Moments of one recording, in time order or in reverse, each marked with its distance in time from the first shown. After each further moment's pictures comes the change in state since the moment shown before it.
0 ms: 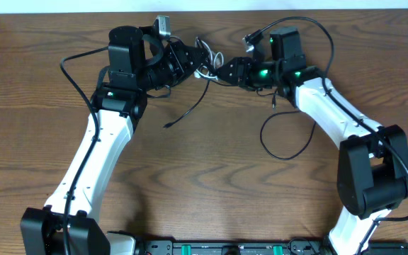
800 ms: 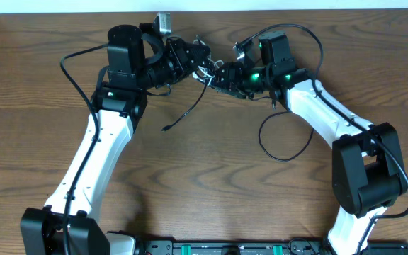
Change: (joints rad) left arm 0.000 0.000 0.000 0.072 0.034 -0.004; right arm 0.043 0.021 0.000 -0.019 -0.040 0.129
